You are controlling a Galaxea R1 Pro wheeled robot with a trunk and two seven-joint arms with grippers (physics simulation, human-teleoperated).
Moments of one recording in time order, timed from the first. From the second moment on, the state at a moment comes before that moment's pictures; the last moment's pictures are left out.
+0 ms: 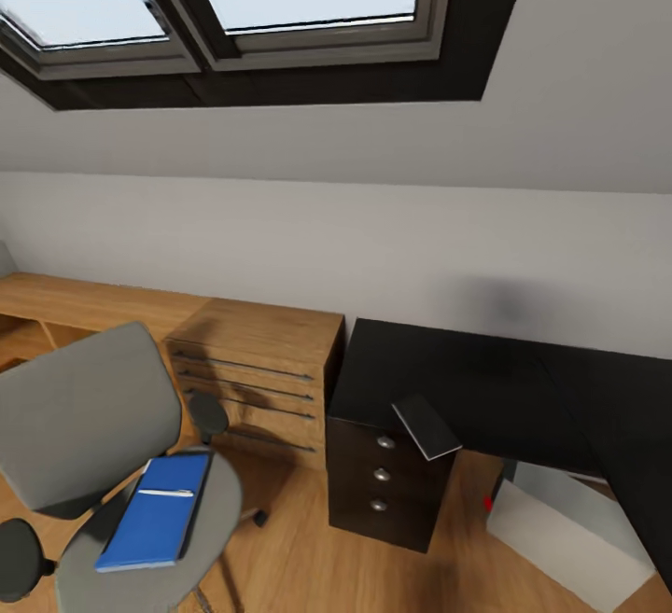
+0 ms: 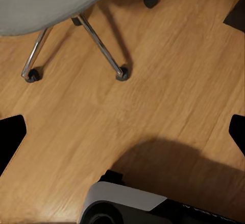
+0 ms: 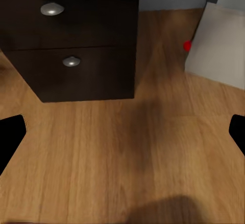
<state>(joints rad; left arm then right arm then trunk) 0.04 -0.01 -0.31 -0.74 0.41 -0.09 0.43 -0.08 0.13 -0.07 -0.38 -0.04 -0.62 -0.20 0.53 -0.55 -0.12</state>
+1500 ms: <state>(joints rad) 0.04 -0.03 -0.32 -0.69 0.41 -0.09 0.42 -0.08 0.13 -0.07 -0.38 -0.04 -0.64 -0.20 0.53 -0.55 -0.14</state>
